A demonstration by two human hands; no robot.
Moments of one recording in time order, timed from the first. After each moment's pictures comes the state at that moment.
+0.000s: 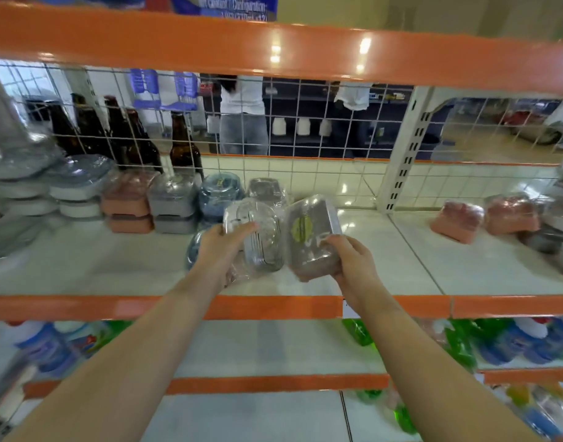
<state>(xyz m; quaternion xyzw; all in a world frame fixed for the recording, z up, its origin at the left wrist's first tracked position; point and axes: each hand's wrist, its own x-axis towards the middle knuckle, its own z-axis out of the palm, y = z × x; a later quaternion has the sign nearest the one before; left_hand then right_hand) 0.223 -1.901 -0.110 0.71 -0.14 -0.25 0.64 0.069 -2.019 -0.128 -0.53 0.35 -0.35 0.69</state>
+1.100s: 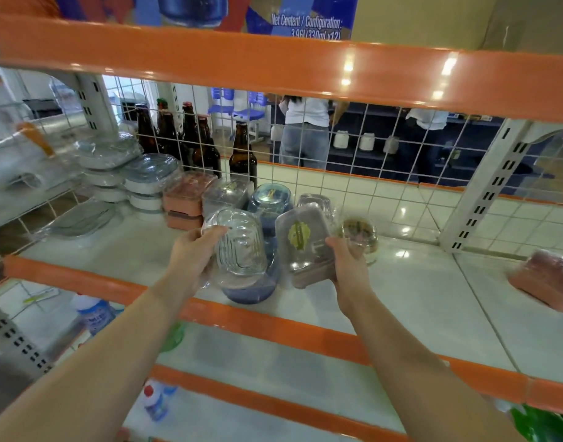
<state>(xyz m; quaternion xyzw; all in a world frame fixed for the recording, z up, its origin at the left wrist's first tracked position) 0.270 -1.852 -0.100 0.69 -0.03 -0.15 0.71 0.149 -2.020 -0.123 -0.55 0.33 -0.30 0.70</state>
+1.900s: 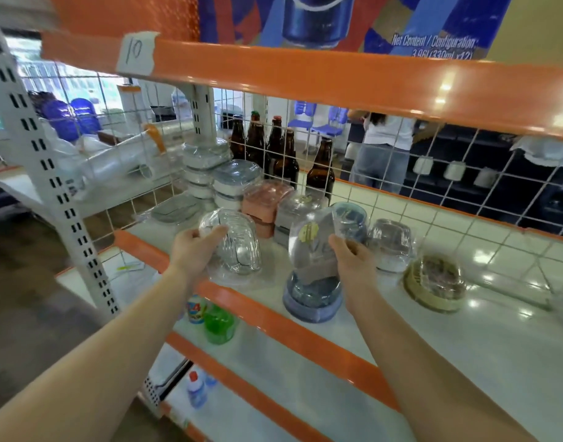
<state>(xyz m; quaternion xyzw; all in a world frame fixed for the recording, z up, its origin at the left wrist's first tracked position) 0.312 -1.763 -0.107 0.75 0.03 0.00 0.66 0.239 -1.982 -0.123 -0.67 0.28 -0.22 0.66</state>
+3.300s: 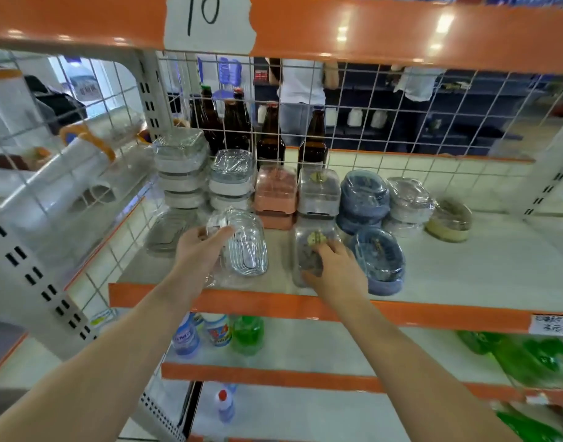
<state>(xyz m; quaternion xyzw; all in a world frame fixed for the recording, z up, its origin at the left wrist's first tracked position) 0.464 -1.680 -0.127 0.76 -0.13 -0.18 0.61 0.309 -1.829 -0.161 -0.91 0.36 -0.13 0.16</state>
